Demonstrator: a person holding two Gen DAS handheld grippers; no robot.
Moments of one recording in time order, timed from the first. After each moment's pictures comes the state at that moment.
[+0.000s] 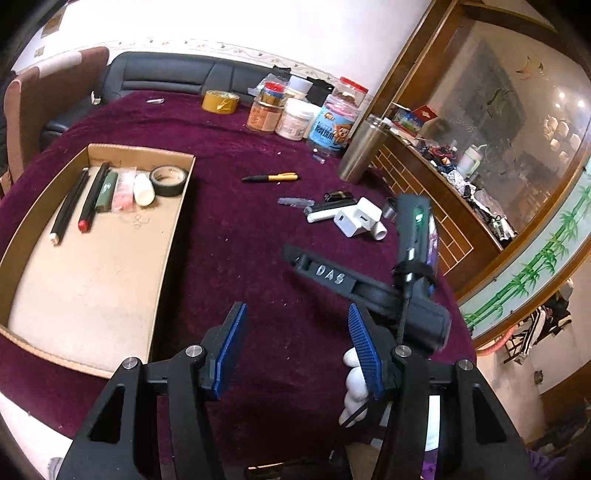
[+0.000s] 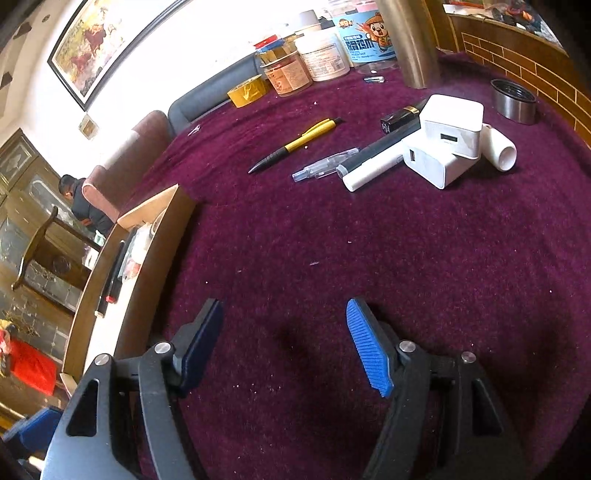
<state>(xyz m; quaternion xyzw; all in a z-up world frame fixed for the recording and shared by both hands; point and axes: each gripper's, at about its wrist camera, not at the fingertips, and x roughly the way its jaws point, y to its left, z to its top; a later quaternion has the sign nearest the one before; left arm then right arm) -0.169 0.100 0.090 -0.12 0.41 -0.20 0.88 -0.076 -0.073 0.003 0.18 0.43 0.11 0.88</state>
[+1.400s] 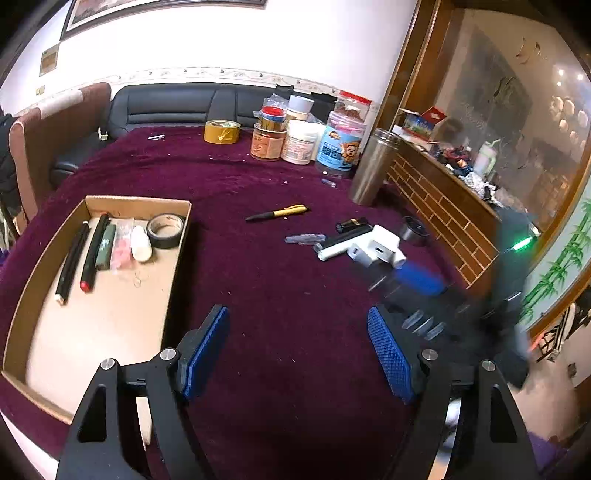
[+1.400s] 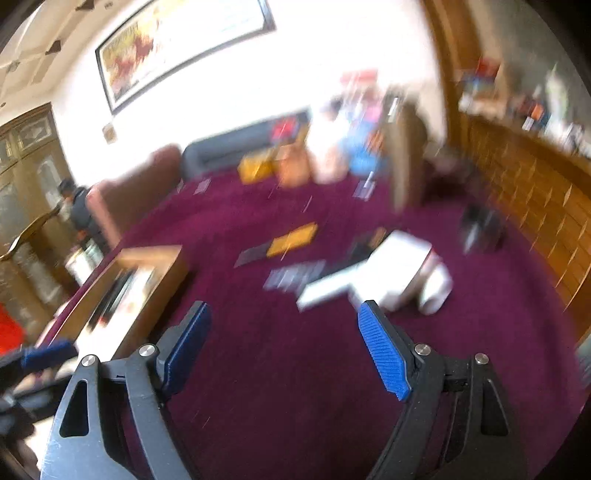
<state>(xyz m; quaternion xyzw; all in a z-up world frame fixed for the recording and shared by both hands) -0.128 0.066 0.101 -0.07 0.38 -0.15 0.91 -0.089 -0.115 0.081 0.08 0.27 0.08 0.96</state>
